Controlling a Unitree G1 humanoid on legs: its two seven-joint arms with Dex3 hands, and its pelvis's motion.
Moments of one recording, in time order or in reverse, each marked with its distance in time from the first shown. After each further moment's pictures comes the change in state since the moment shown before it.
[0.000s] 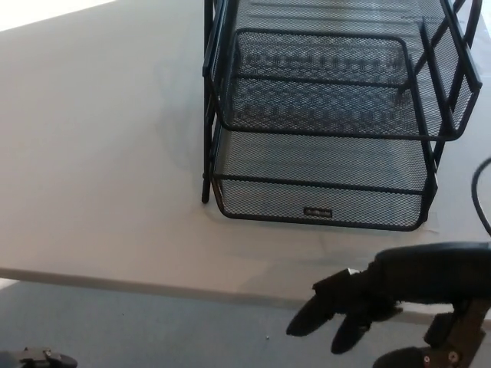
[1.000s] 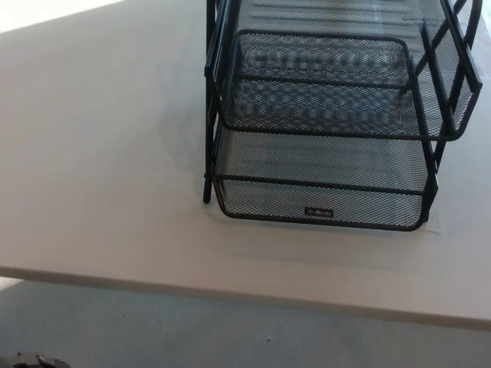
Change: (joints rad) left_arm 0.015 0.009 0.008 0.001 0.000 0.000 0.009; right_arm 0.359 0.169 -0.076 0.712 -0.046 -0.224 -0.273
